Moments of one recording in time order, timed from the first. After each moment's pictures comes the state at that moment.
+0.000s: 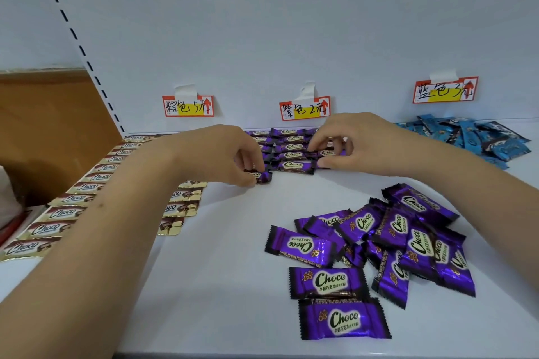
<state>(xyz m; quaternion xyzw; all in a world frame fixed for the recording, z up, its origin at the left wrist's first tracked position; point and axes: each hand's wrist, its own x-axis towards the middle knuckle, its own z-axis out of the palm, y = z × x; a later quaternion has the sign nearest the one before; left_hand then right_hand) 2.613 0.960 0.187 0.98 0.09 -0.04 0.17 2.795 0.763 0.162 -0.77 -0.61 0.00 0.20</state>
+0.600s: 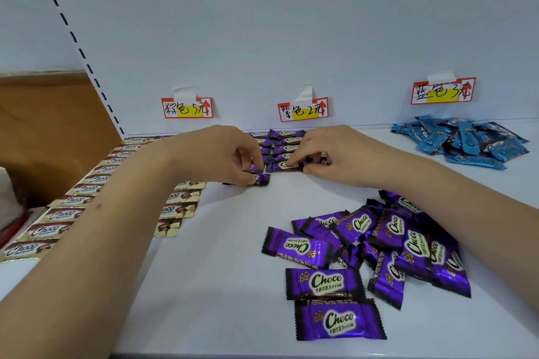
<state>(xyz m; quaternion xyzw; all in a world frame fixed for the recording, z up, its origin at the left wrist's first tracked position) 2.615 0.961 0.186 0.98 0.10 -0.02 0.17 2.781 0.784 0.148 -0.77 -0.63 0.00 0.15</state>
